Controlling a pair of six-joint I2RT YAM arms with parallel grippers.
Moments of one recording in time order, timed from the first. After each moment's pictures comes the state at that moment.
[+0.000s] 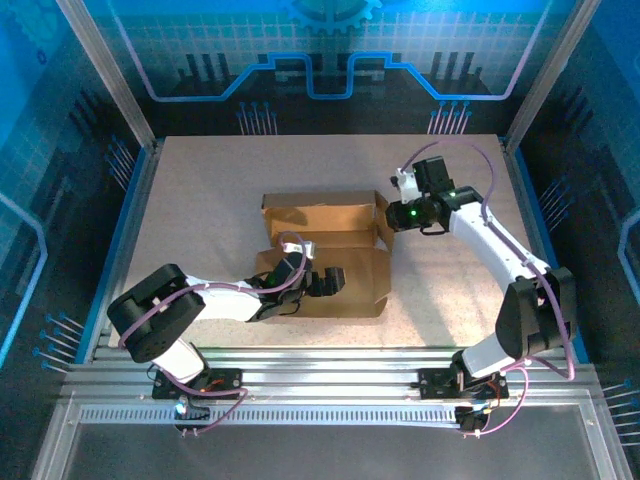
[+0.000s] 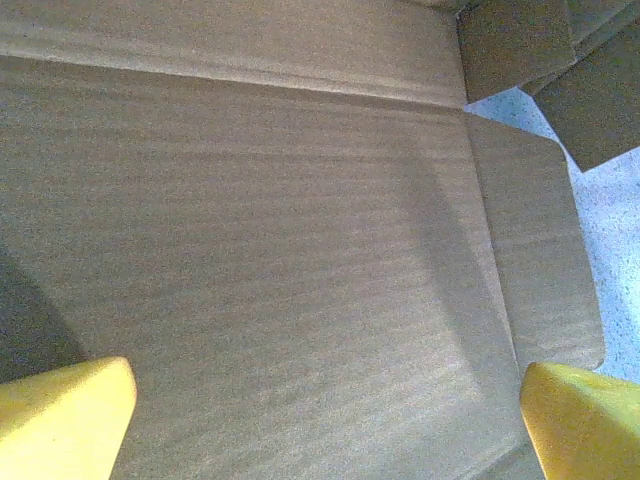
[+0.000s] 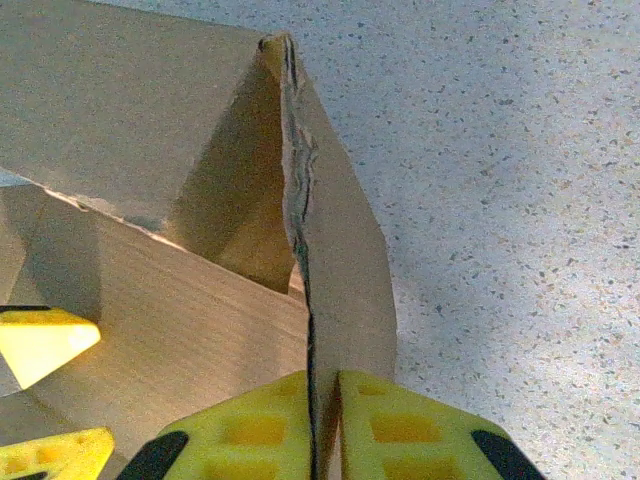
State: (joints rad) left arm -0.80 1.59 0.55 0.37 -0.06 -0.82; right arm 0.27 1.52 1.24 -0.72 -0.26 0.08
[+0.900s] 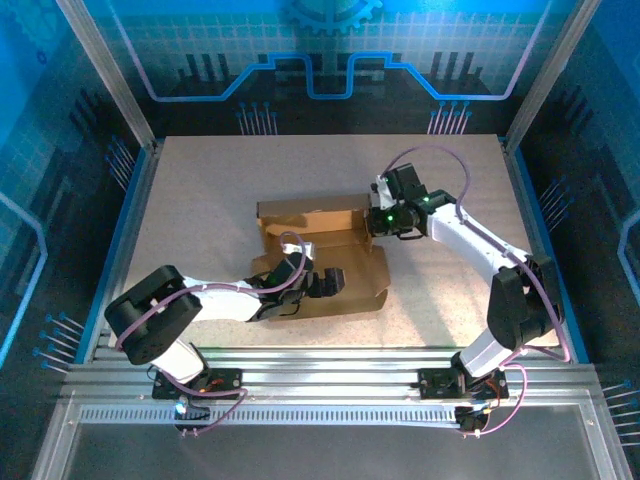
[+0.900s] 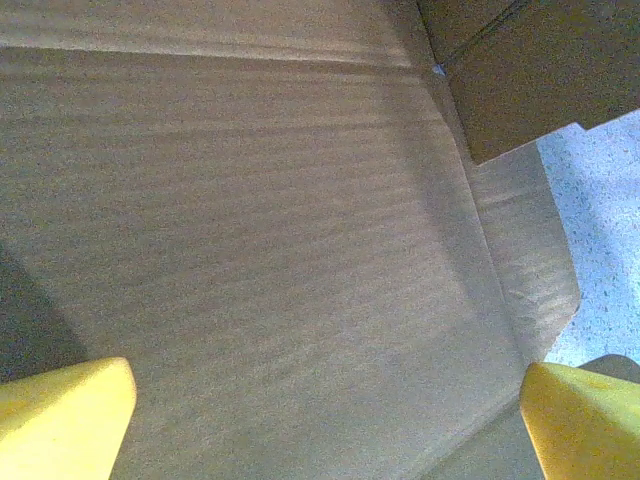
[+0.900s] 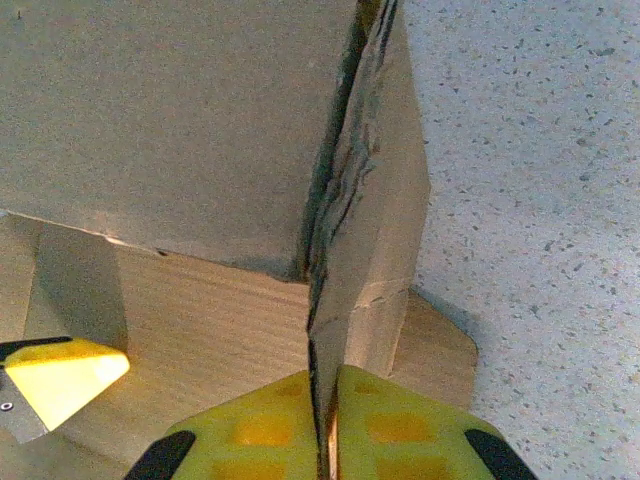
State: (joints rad) left arm -0.81 1.57 0.56 0.31 -0.07 -0.84; right arm 0.41 1.59 1.22 -0.64 -0.18 0.27
